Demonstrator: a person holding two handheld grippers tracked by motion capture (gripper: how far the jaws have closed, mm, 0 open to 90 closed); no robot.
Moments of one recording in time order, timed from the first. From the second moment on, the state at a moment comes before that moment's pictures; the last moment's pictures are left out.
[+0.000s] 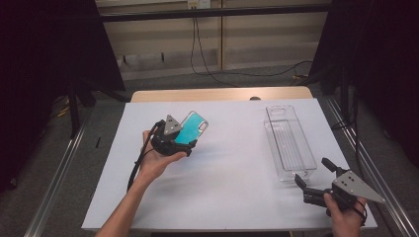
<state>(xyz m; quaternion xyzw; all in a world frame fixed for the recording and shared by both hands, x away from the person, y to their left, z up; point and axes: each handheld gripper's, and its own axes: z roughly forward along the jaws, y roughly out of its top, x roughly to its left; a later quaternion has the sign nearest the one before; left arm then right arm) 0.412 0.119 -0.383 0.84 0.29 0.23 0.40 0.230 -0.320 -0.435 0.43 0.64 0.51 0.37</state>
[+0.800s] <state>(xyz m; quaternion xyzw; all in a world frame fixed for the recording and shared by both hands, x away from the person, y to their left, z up) 0.374 0.110 -0.391 0.84 0.31 0.22 0.40 0.233 -0.306 -0.423 0.42 0.66 0.52 0.34</state>
